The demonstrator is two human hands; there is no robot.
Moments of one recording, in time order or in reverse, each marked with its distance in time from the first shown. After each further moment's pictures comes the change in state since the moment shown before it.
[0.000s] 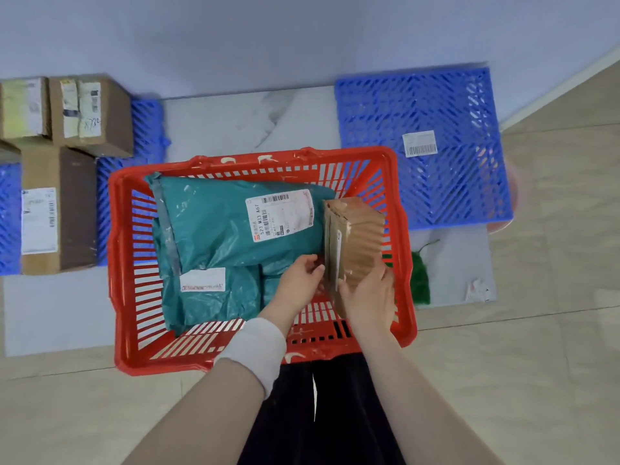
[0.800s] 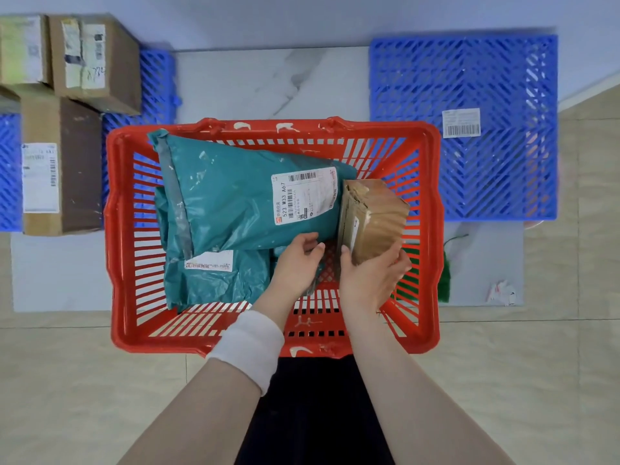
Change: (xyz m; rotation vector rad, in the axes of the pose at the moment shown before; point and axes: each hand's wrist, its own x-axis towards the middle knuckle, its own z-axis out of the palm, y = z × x) left_hand 0.015 -0.018 -0.010 -0.132 0.133 -0.003; right_hand 0.024 -0.016 0.049 0.161 0.195 0.137
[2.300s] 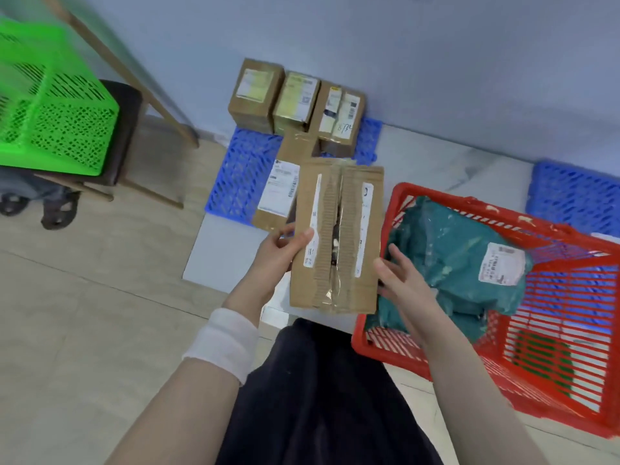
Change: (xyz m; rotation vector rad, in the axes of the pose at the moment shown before) left_hand -0.086 -0.122 -0.387 -0.723 0.165 -0.018; right_hand -0.244 -0.192 0.056 0.392 -0.986 -0.198
